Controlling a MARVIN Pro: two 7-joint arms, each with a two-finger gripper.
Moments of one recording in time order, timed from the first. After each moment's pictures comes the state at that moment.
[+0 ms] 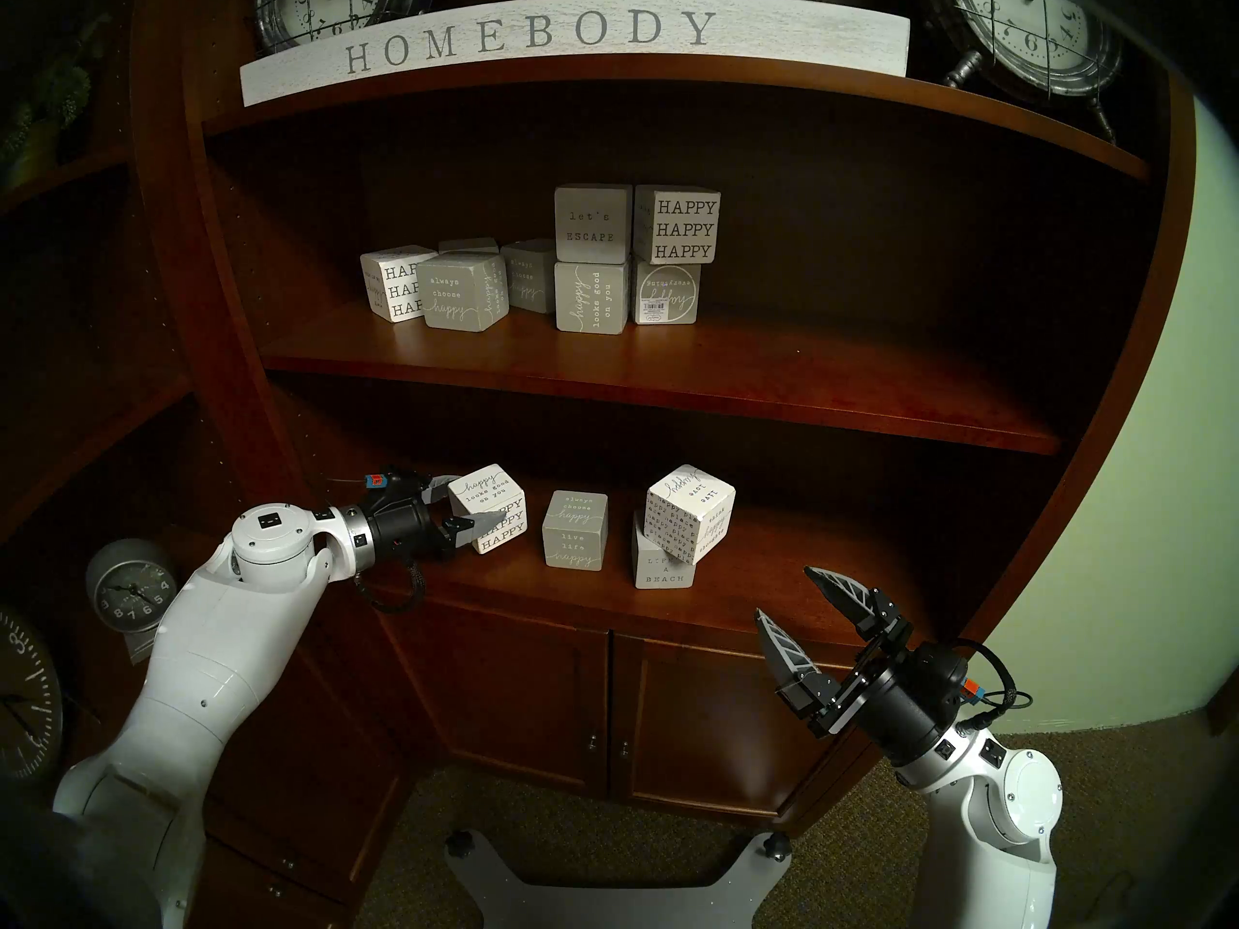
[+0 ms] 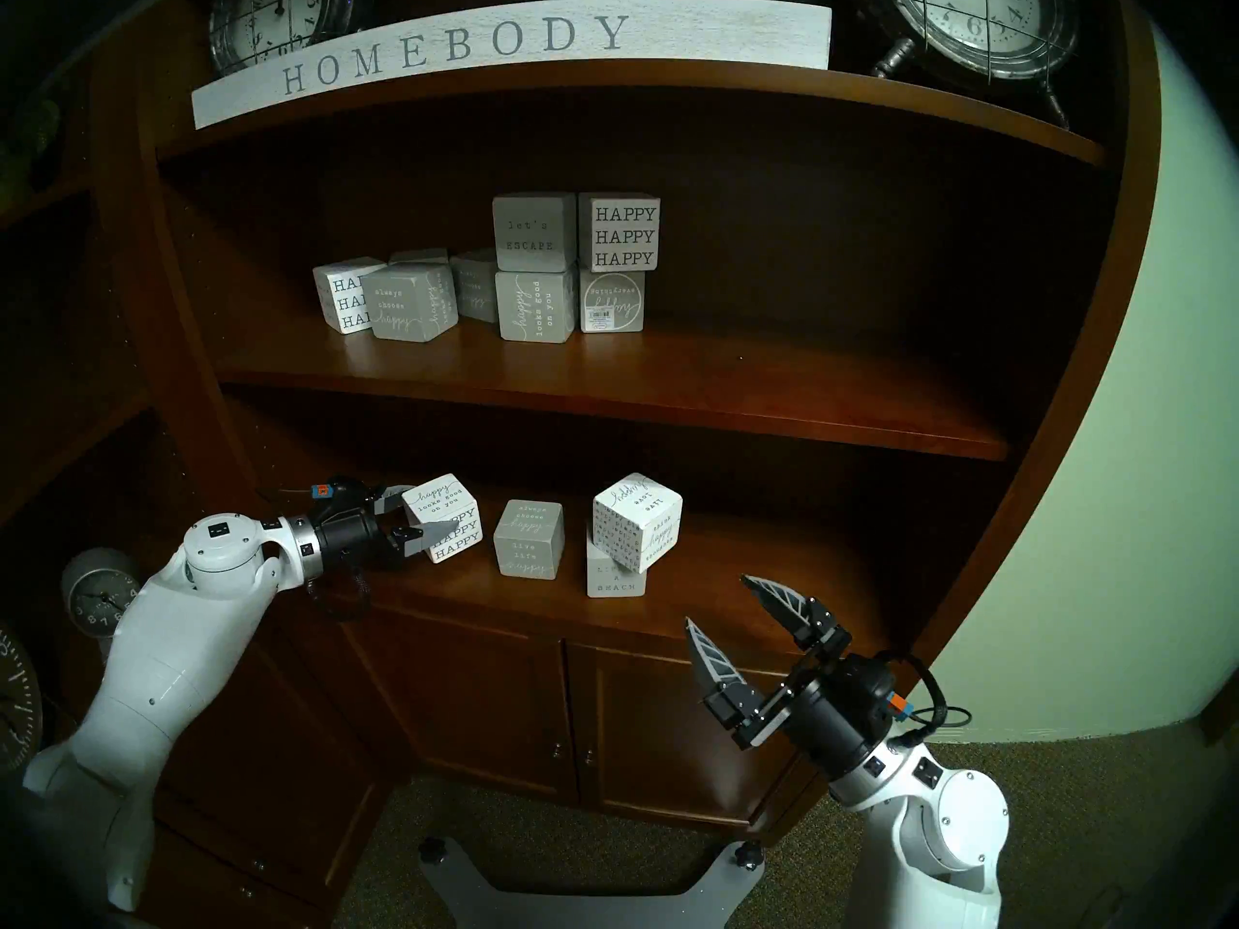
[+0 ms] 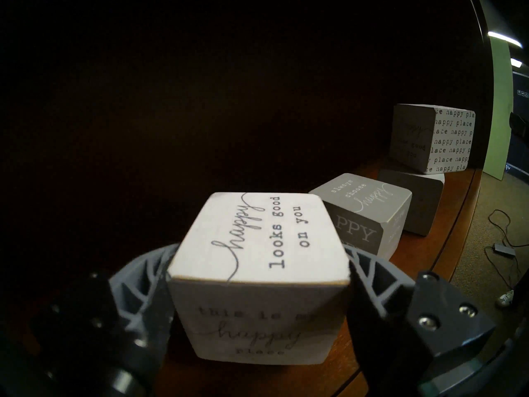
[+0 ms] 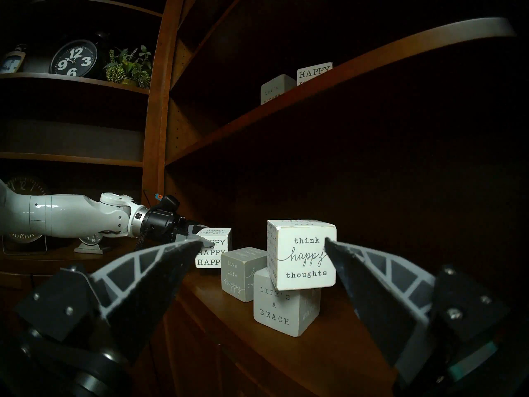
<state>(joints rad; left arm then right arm) 1.32 -0.97 -1.45 -1.35 -0.40 0.09 -0.80 -2.02 -1.74 1.99 -2.02 0.27 -0.16 1.18</state>
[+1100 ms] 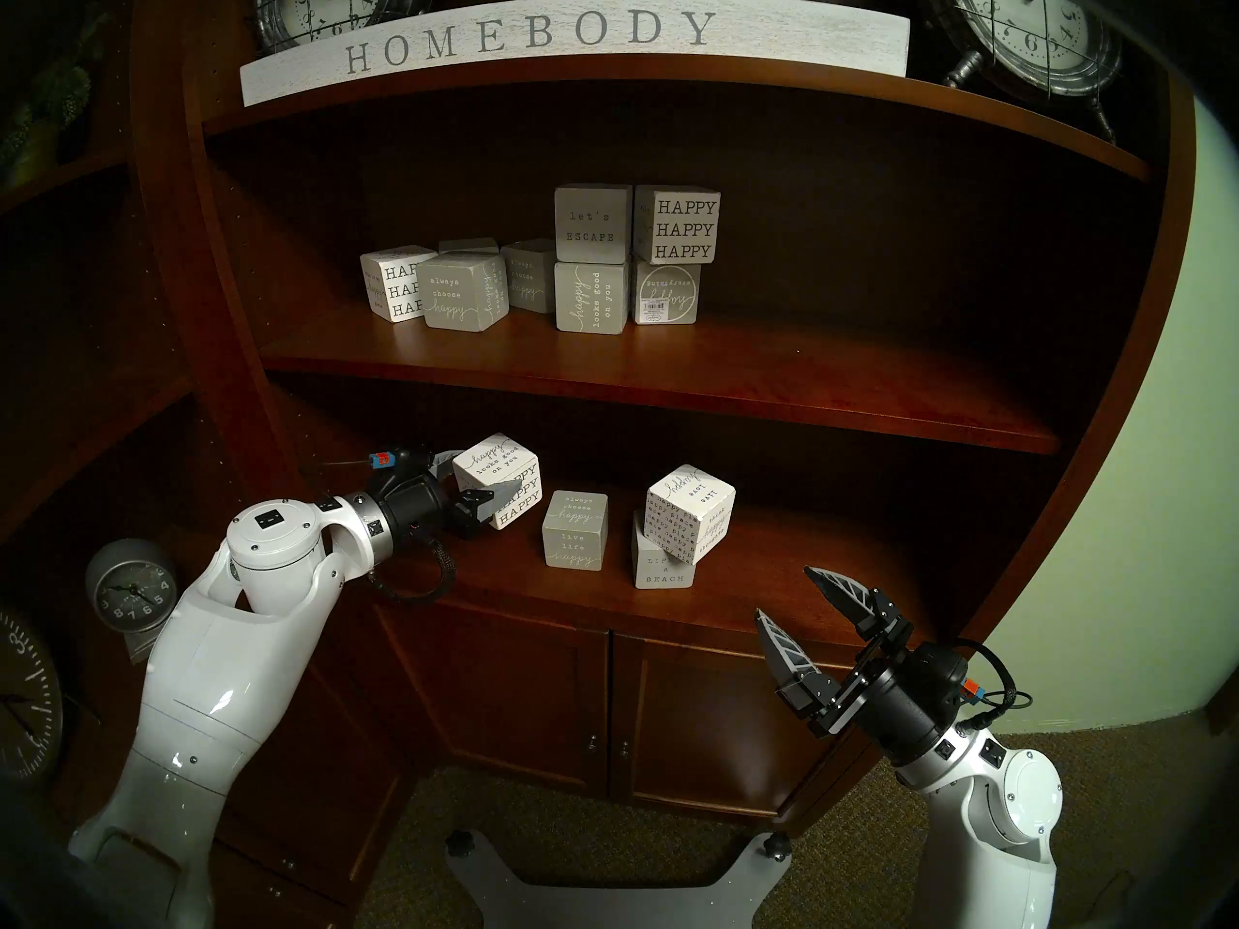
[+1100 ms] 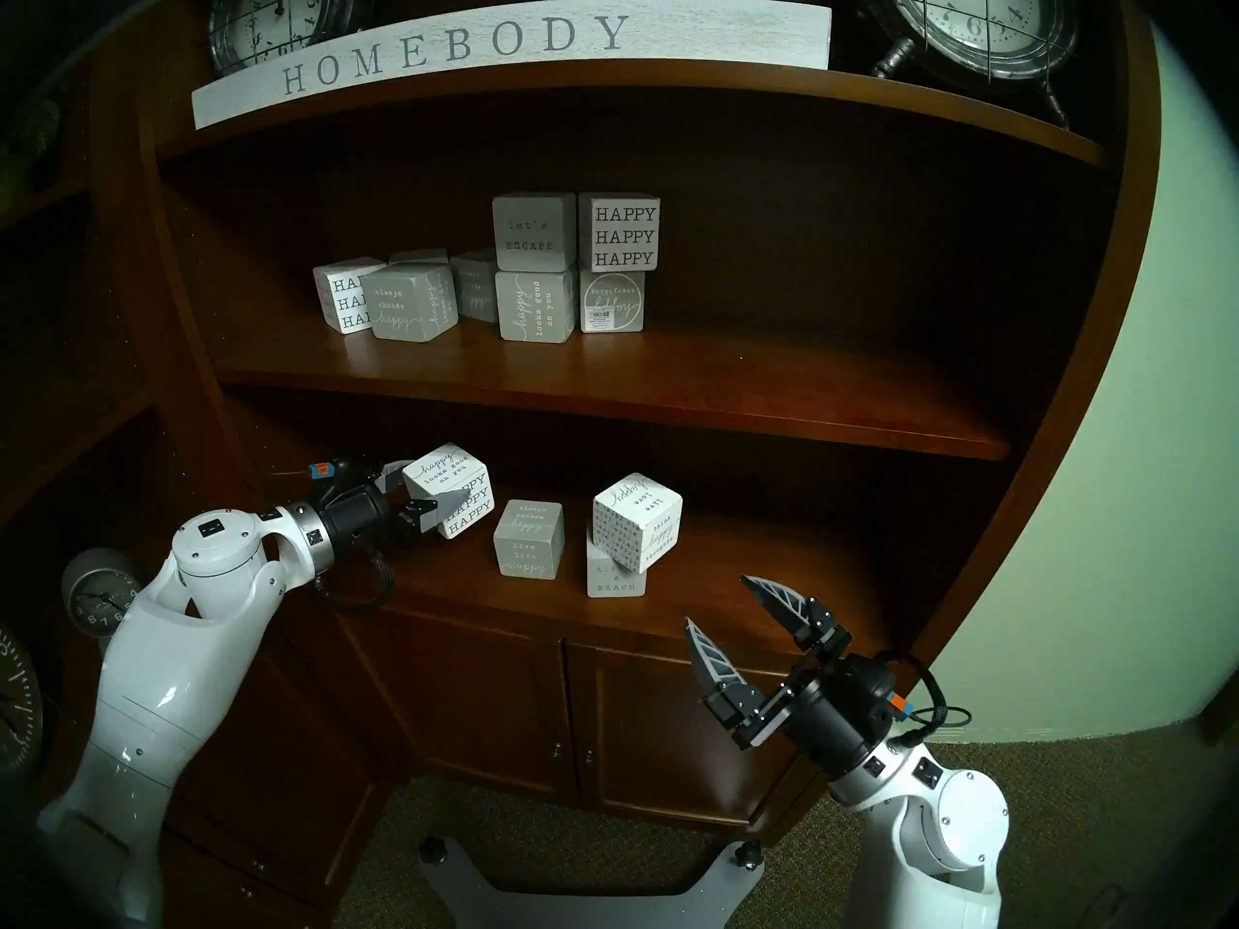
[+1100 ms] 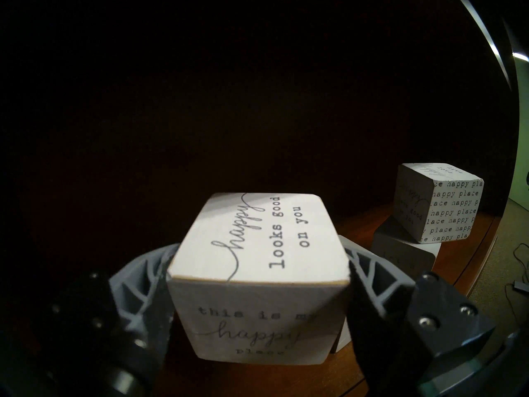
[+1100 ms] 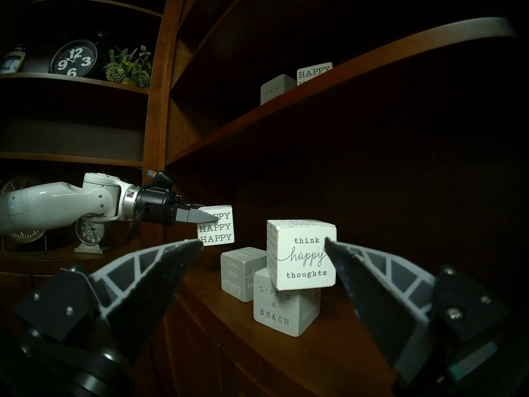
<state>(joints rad) 1.49 -1.02 -1.54 -1.72 -0.43 0.29 -0.55 -2.02 -1.74 1.99 -2.02 0.27 -0.16 1.18</state>
